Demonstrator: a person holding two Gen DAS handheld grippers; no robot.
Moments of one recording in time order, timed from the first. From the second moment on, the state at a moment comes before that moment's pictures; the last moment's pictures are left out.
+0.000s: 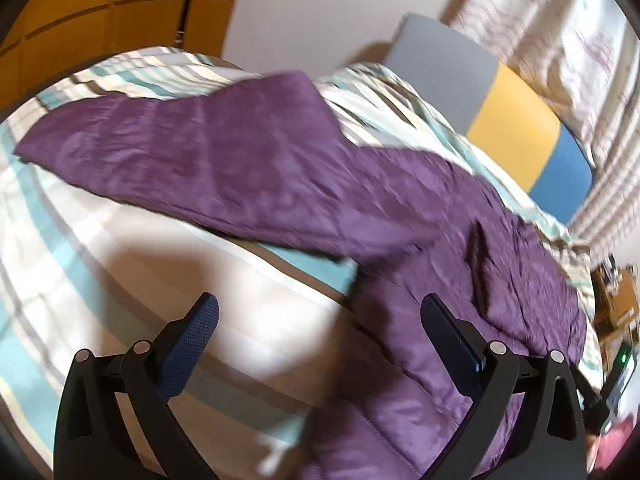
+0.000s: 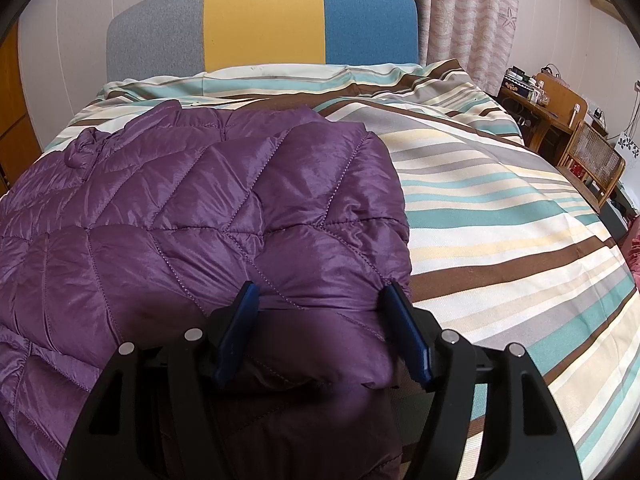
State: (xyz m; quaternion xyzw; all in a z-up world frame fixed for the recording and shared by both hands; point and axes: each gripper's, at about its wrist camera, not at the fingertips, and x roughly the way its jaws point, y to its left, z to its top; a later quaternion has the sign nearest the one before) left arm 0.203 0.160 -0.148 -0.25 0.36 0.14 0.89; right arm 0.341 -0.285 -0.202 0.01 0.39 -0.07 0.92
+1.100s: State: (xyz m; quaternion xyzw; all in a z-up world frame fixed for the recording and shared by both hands) left arm 0.139 0.372 -0.181 -0.55 0.17 0.31 0.76; right arm 0.341 -0.286 -0.201 0.01 0.39 -0.07 0.92
